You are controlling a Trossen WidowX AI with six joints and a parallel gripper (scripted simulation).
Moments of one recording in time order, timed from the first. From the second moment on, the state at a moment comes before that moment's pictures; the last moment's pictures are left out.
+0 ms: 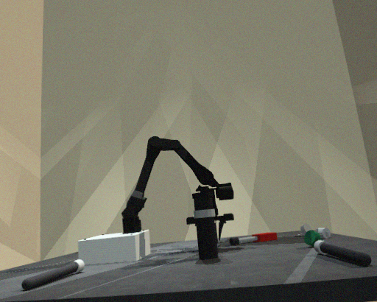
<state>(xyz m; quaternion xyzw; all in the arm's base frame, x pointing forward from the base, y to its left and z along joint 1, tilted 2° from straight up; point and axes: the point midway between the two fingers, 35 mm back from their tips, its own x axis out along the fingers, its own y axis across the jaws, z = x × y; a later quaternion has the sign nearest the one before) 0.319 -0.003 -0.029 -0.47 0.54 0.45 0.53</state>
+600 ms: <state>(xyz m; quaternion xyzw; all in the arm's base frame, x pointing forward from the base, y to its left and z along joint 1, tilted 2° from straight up) 0.317 -0.003 -0.029 -0.47 0.54 0.46 0.53</state>
